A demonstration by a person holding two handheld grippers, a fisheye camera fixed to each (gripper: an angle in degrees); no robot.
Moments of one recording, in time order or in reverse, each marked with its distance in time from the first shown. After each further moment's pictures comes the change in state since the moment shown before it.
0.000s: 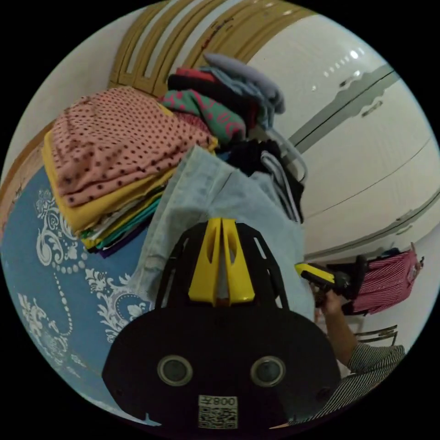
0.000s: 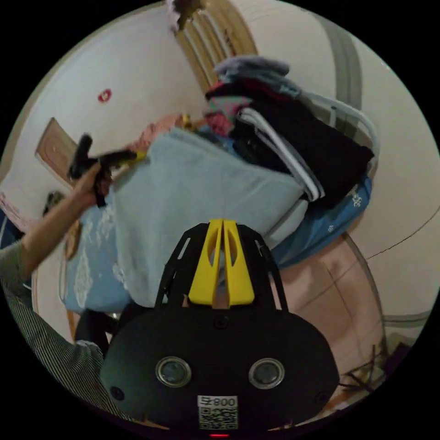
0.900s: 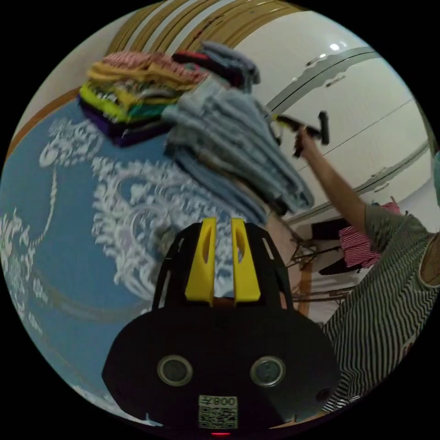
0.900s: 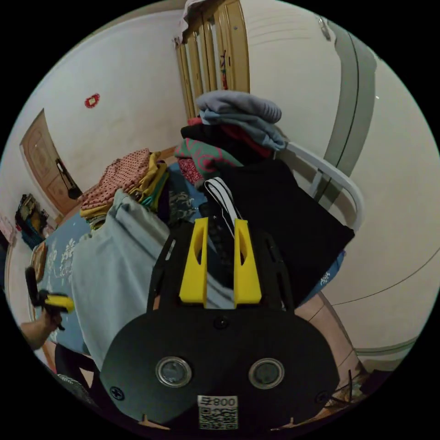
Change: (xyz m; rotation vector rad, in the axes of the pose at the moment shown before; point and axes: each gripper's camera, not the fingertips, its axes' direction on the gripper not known) left arm -0.173 0.338 -0.028 -0.057 0.128 0.031; right arm -0.032 -0.106 -0.172 0.251 0.205 -0.014
